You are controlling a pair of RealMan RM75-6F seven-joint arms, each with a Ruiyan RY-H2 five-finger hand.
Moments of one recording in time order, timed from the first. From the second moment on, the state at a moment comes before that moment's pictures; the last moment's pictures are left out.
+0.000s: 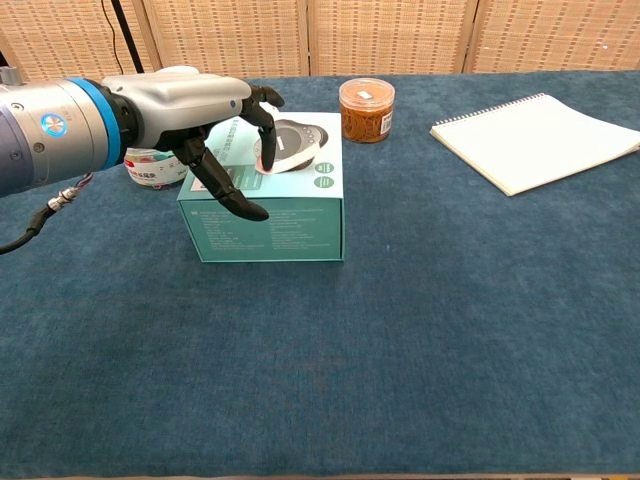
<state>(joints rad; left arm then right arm) -0.94 -1.48 -0.15 -1.85 0.76 1.10 0.73 0.13 -1.11 0.10 -1.54 -1.42 1.45 0.13</state>
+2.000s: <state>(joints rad) -0.96 -1.48 -0.12 -1.85 0.75 1.13 0.76 0.12 -1.10 0.12 -1.56 -1.42 1.43 0.13</state>
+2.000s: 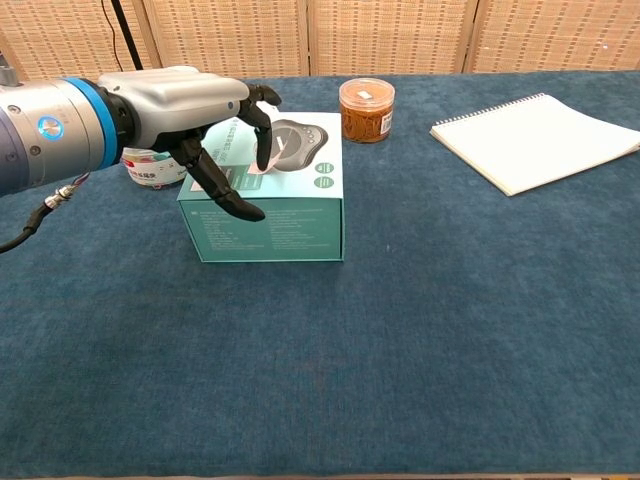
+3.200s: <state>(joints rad) -0.93 -1.46 -0.11 -1.82 0.76 1.10 0.71 0.12 -1.09 0.12 -1.57 -1.42 1.43 0.13</state>
